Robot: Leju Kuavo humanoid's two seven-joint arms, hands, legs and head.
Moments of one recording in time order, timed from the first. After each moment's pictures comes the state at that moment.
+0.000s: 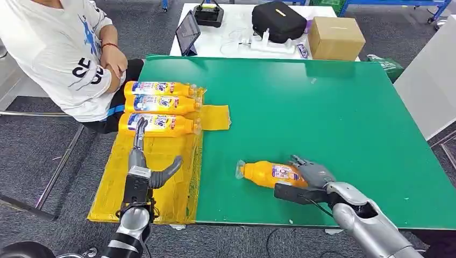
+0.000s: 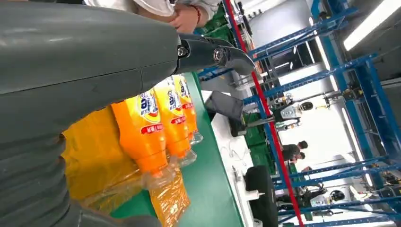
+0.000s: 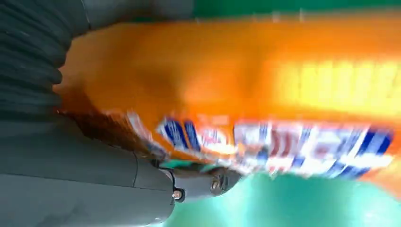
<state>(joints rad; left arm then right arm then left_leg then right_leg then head) -0.18 -0.22 -0.16 -1.21 -0.33 0.45 -0.62 -0.28 -0.50 0.65 -1.28 0.65 0.17 0.02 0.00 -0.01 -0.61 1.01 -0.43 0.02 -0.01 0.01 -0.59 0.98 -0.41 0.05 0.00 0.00</state>
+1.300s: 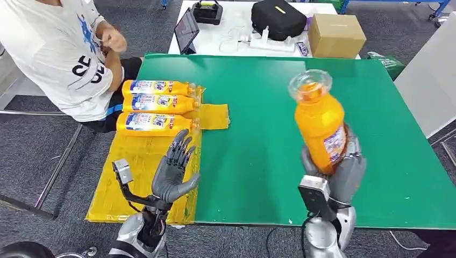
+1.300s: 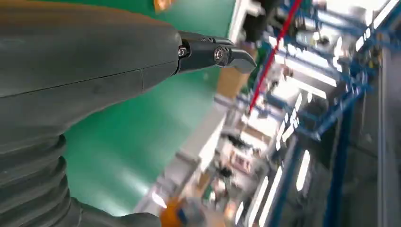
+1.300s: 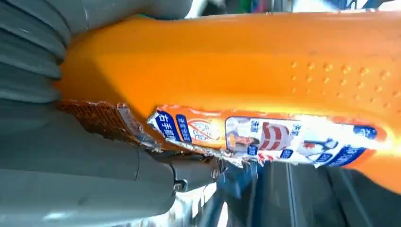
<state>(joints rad) -0.13 -0.22 -0.25 -1.27 0.35 -0.34 -0.37 0.03 0.18 0.04 -1.65 0.67 -0.63 -0.58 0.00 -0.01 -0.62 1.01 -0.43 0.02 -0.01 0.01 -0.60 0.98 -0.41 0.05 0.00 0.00</state>
